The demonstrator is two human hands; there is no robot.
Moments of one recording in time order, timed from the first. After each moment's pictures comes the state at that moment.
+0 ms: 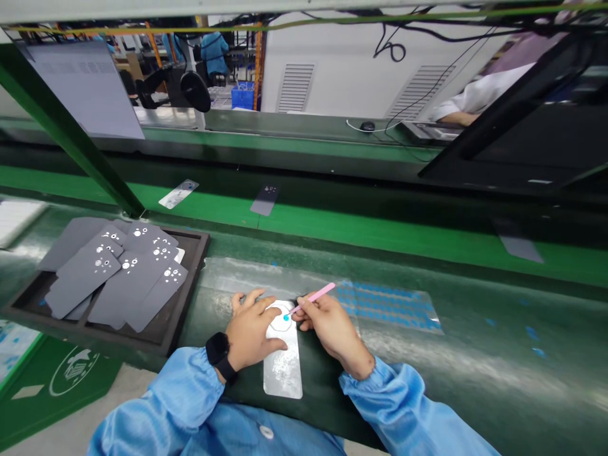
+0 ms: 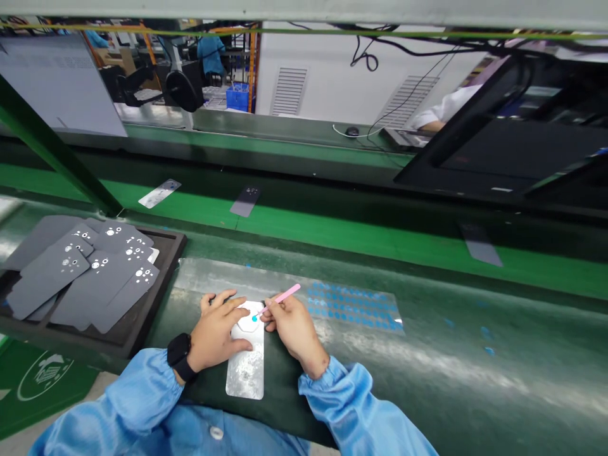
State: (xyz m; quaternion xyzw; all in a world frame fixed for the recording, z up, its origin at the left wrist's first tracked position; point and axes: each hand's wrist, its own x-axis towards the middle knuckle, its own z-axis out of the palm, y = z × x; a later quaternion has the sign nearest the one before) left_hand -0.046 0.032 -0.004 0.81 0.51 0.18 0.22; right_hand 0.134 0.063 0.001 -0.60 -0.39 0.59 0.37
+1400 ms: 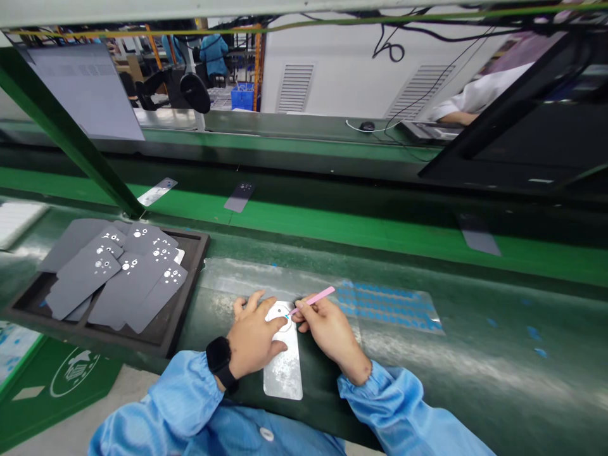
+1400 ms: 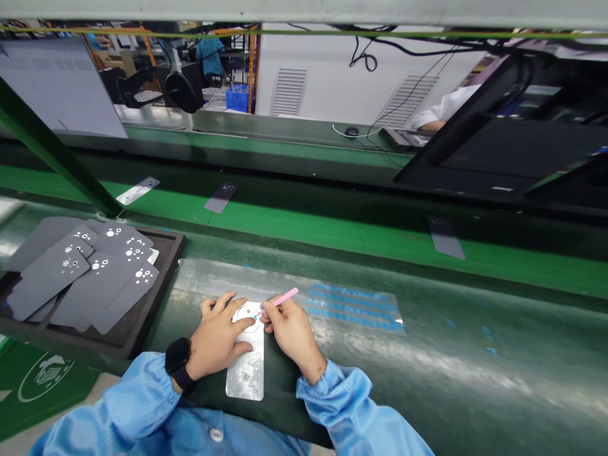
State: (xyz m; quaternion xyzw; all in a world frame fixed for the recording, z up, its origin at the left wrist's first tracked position) left_hand -0.042 0.028 0.012 0.84 0.50 0.08 0.18; right_hand 0.132 0.058 0.005 -0.64 -0.47 0.52 0.32
